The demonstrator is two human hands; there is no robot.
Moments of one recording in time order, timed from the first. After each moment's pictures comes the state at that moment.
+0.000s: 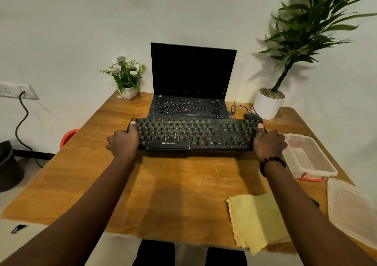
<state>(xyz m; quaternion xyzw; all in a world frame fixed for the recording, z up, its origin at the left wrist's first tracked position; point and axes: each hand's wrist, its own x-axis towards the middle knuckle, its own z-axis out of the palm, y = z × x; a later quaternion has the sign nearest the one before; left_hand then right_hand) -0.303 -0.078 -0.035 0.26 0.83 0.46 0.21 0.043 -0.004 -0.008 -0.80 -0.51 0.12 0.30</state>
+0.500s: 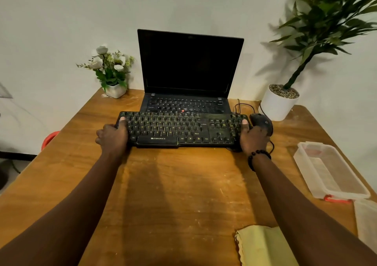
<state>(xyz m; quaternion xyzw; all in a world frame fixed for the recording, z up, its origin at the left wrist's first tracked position) -0.340 0.010 -0.063 0.28 0.83 0.44 0.21 0.005 0.091 -0.049 -0.78 -0.54 0.17 0.26</state>
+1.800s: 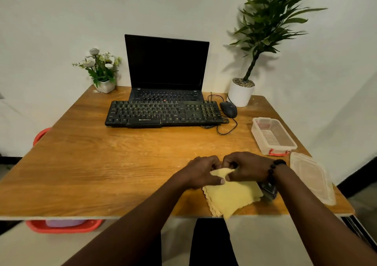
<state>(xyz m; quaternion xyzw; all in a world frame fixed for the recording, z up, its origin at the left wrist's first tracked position) -0.097 -0.129 -0.052 0.76 0.48 0.17 0.41 0.093 -0.106 0.005 -0.49 -0.82 0.28 -0.09</state>
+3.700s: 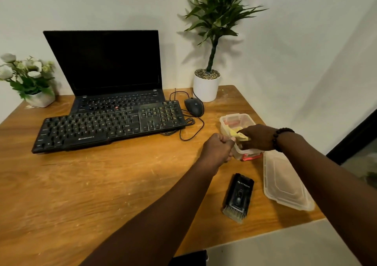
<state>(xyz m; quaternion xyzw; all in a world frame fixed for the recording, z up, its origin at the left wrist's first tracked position) 0.079 -0.024 -0.044 0.48 0.52 0.37 0.60 0.231 0.000 0.016 -0.61 -0.77 0.17 -0.13</state>
